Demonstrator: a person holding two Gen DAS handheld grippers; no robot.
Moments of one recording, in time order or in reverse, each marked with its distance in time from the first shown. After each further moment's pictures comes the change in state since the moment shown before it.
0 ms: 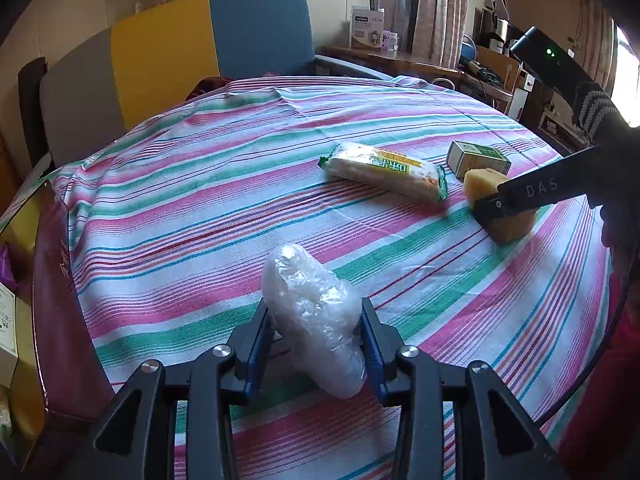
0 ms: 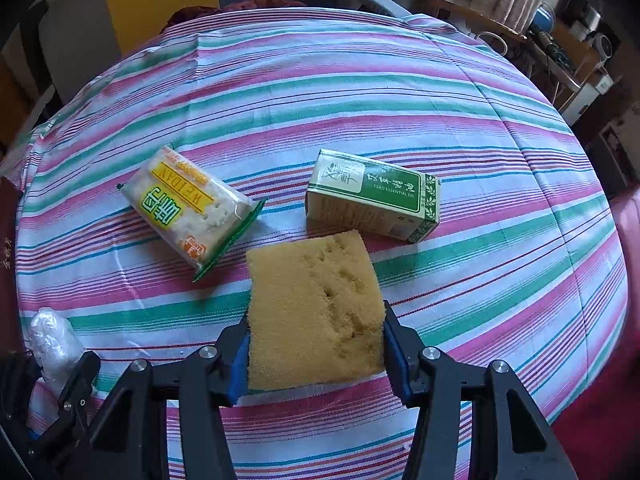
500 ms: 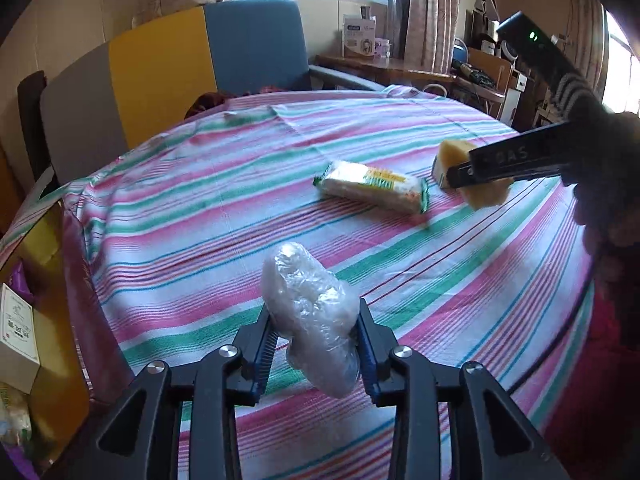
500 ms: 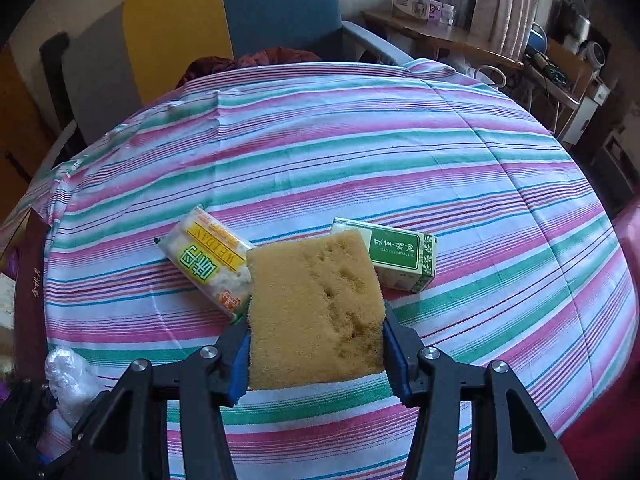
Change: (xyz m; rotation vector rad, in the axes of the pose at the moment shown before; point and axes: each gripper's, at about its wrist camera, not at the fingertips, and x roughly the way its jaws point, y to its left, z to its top) left arm -0.035 -0.003 0.003 0.025 -0.033 -0.009; right arm -0.018 0.003 0.019 0.019 -0.179 0.067
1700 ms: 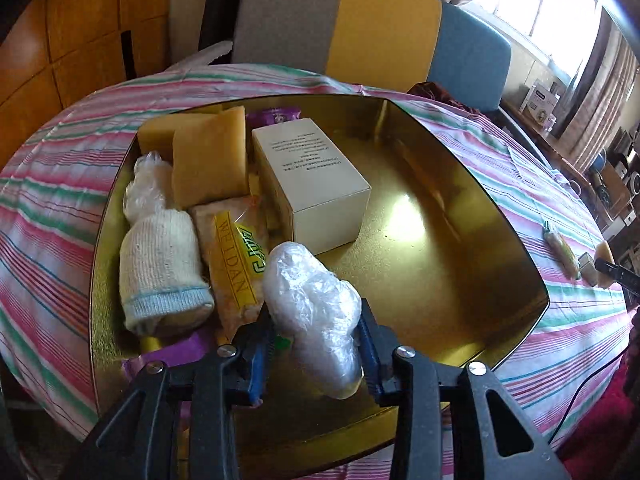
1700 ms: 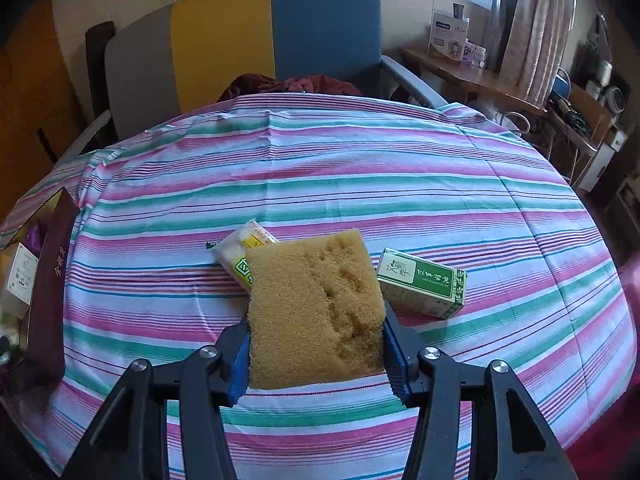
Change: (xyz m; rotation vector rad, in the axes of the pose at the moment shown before) left arm -0.087 0.238 -0.107 -0.546 0.083 0.247; right arm -0.025 0.032 -0.010 -0.119 -0.102 0.037
